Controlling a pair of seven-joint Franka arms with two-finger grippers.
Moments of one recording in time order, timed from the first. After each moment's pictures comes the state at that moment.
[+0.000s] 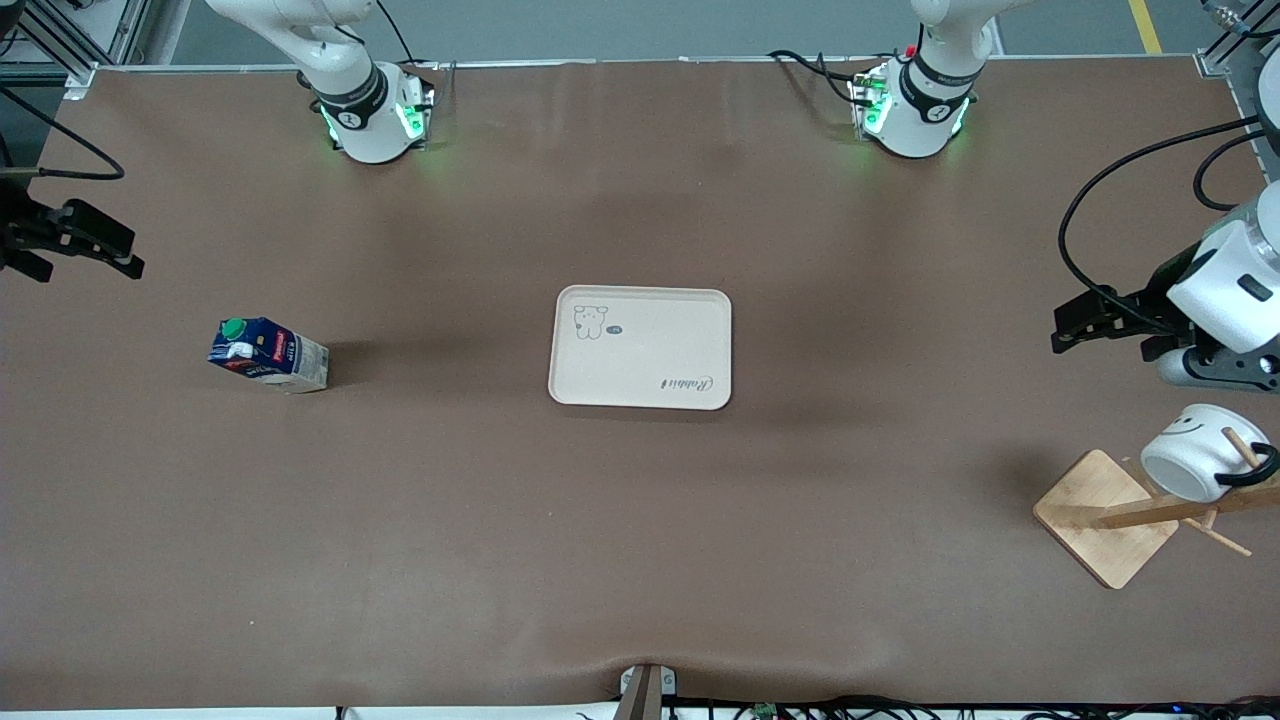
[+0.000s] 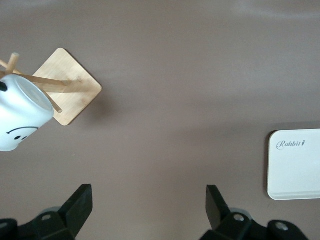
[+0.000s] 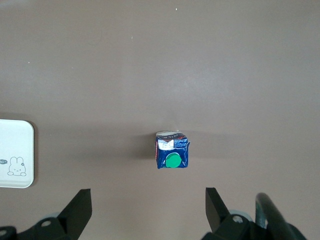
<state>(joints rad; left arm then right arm) 0.34 0.23 -0.48 -1.39 0.08 1.63 -0.04 -0.05 -0.03 0.00 -1.59 0.00 1.59 -0.08</state>
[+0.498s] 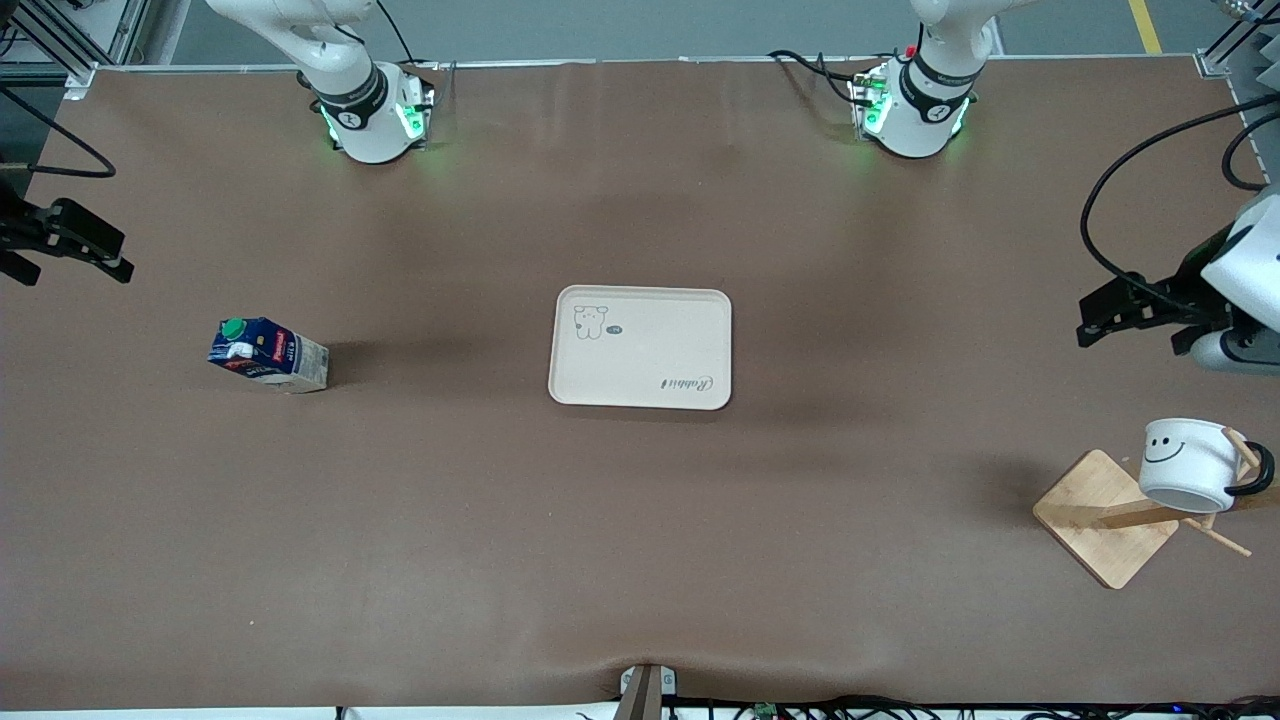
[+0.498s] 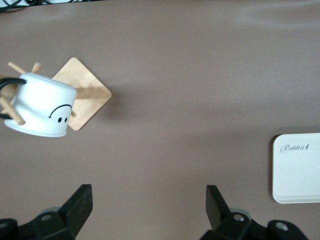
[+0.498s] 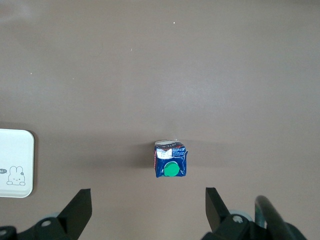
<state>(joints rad) 0.25 0.18 -0.38 -1.37 0.08 1.59 -0.02 -0.06 -0.04 0.00 -1.59 0.00 1.62 -0.08</state>
